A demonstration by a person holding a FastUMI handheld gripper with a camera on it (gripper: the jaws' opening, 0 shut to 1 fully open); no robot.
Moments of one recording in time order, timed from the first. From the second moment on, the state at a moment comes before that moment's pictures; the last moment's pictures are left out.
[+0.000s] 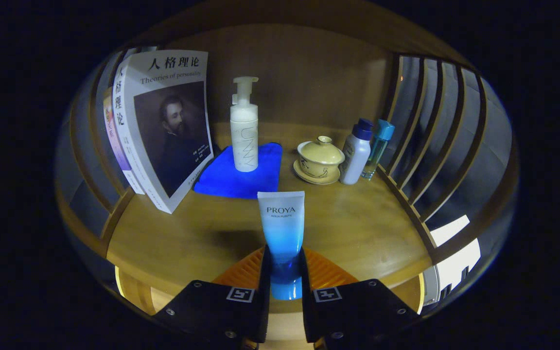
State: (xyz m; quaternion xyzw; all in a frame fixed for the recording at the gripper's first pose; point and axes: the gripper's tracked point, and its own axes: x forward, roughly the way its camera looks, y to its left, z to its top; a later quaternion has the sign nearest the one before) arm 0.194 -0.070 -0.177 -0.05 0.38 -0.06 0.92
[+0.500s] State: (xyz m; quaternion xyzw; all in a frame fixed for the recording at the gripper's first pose) arm 0.205 -0.074 -0.197 -0.06 0.39 -0.05 0.92
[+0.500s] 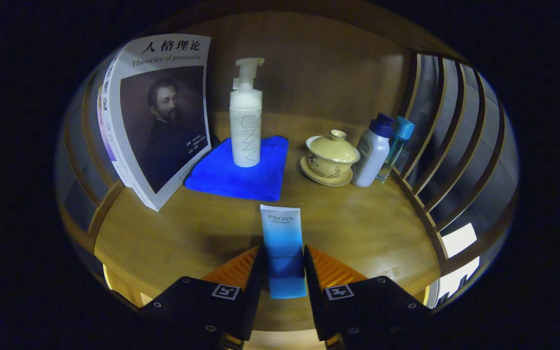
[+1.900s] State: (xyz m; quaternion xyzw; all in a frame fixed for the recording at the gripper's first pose) arm -0.134 -0.001 -0.167 -0.04 0.12 0.01 0.99
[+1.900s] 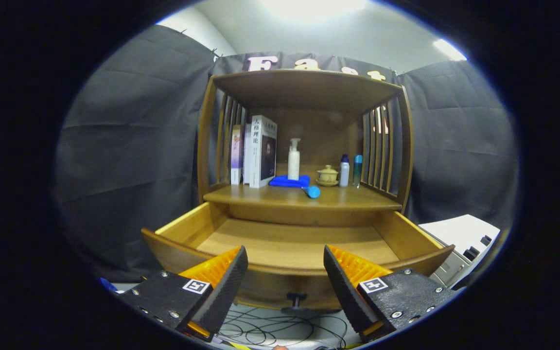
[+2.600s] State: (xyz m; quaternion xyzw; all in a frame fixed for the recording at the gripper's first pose) arm -0.134 -0.015 -0.218 0.01 0.16 -0.04 0.99
